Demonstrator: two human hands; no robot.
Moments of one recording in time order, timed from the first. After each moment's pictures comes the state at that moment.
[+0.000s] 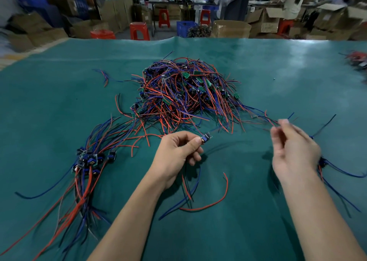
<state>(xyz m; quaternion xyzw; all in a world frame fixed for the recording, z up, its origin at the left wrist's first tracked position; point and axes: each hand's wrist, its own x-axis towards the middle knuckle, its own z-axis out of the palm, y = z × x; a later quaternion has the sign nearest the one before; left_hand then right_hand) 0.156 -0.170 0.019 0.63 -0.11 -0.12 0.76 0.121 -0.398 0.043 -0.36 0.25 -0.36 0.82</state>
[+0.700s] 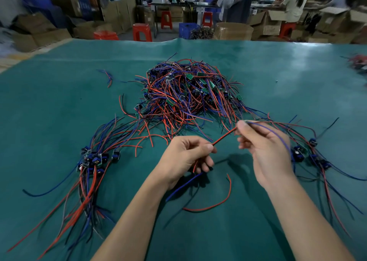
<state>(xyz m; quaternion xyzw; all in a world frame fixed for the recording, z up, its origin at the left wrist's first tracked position) 0.152 -0.167 0.024 0.64 -0.16 -0.20 0.72 0.122 -0.351 0.038 -0.60 0.11 -0.23 0.75</state>
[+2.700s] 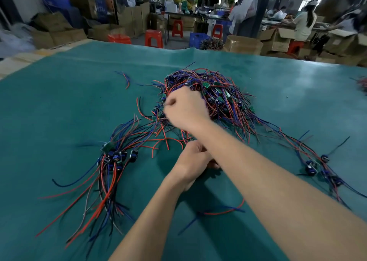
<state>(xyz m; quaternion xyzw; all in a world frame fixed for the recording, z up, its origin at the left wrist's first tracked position) 0.160 -0.167 0.017 0.64 -0.11 -0.17 0.74 0.219 -0.192 0.111 -0.96 -0.02 -0.10 0.26</state>
